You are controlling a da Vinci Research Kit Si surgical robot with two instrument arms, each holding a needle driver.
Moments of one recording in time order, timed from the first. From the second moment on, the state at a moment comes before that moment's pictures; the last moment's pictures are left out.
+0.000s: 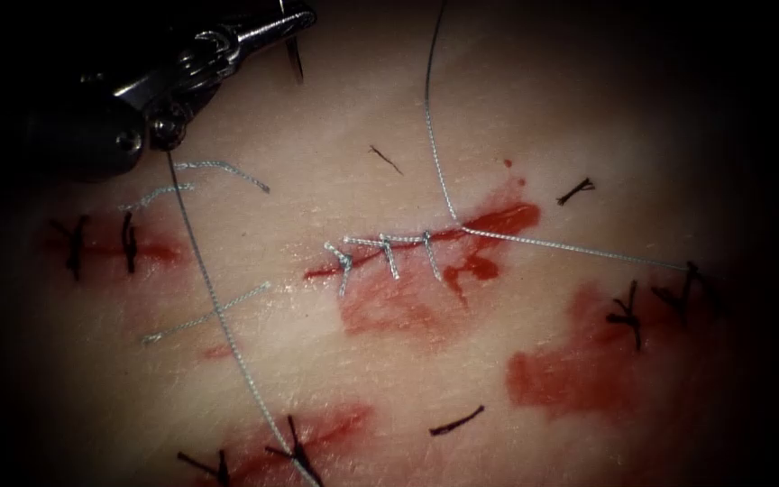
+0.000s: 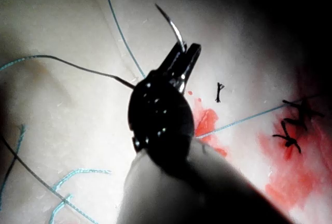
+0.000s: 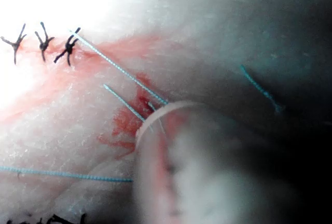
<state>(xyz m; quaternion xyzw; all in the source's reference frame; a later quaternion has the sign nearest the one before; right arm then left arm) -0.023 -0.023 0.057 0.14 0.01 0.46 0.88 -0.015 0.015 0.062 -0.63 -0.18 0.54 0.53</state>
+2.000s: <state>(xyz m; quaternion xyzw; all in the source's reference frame) 0.019 -0.020 0.067 0.10 0.36 0.13 0.92 -0.015 0.015 0.061 -0.62 -0.18 0.54 0.53</state>
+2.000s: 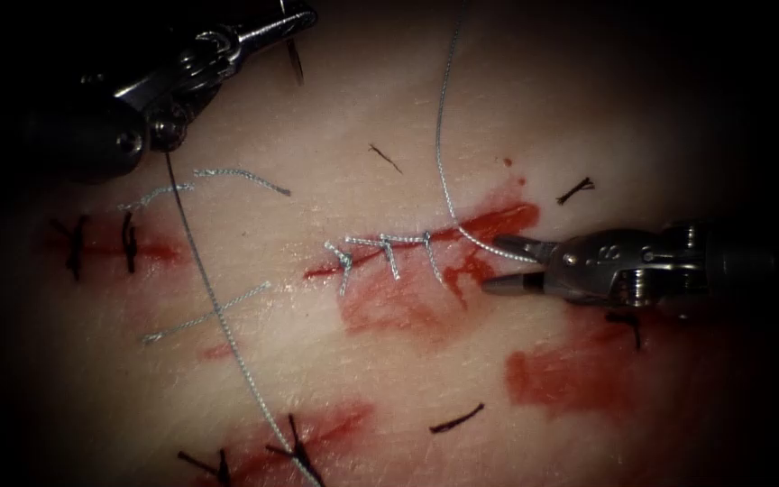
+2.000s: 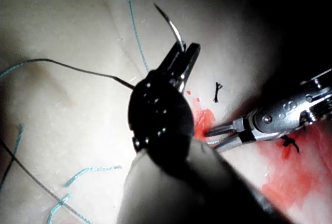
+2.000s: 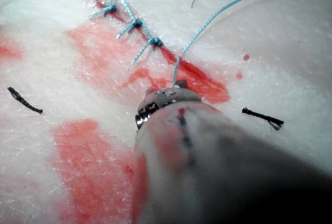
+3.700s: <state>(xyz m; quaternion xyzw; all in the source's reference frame) 0.017 -0.013 0.056 0.34 0.52 0.60 0.50 -0.028 0.003 0.064 -0.61 0.18 0.76 -0.13</state>
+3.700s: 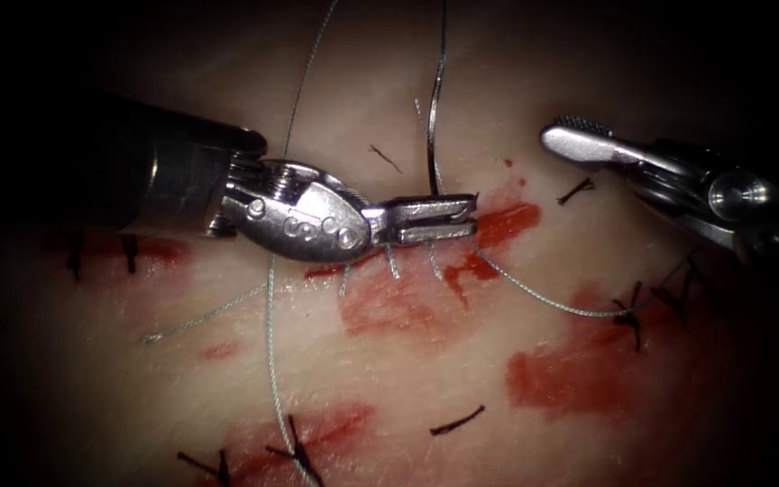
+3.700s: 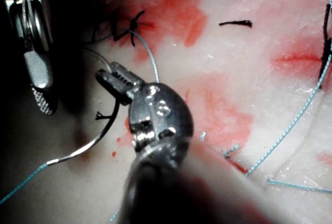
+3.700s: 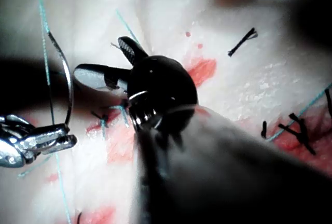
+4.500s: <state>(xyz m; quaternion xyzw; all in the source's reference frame) 0.020 -0.016 0.057 0.47 0.60 0.47 0.45 -0.030 0.001 0.062 -0.64 0.15 0.74 -0.16</state>
